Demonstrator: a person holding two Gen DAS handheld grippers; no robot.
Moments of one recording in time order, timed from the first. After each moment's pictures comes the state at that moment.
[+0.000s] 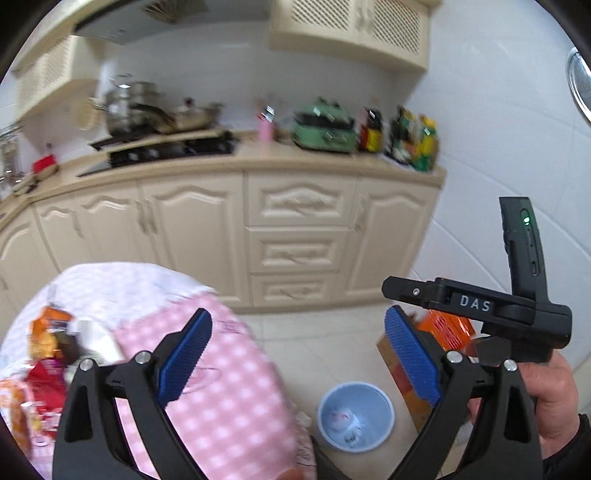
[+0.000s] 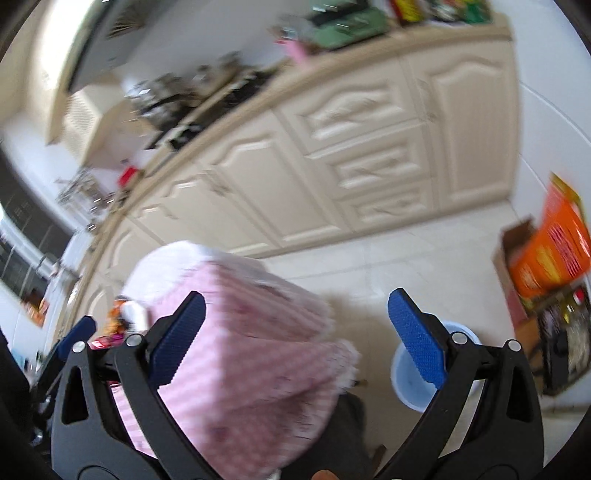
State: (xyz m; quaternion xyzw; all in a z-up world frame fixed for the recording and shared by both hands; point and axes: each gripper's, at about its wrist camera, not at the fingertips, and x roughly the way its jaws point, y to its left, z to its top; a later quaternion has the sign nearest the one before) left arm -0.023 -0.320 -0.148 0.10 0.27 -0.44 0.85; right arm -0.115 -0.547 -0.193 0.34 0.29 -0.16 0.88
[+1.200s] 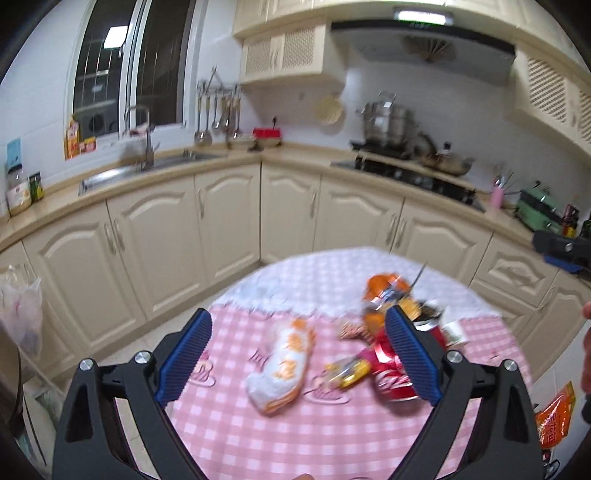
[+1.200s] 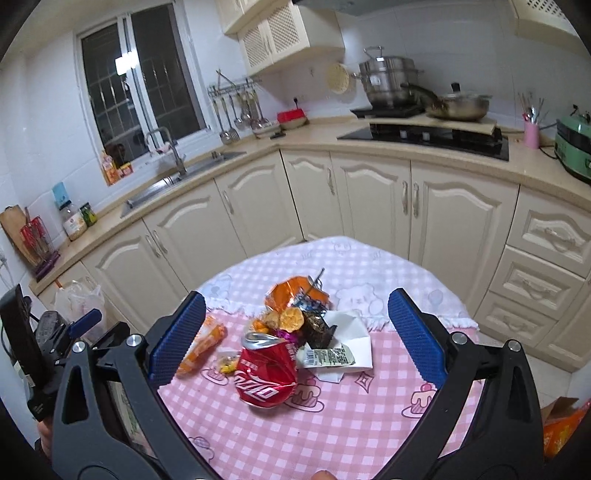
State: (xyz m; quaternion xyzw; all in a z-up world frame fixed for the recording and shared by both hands) left arm 0.085 0.027 -0.144 -0.01 0.28 -0.08 0.96; right arm 0.066 -0.289 -0.103 0.11 0.29 0.06 0.95
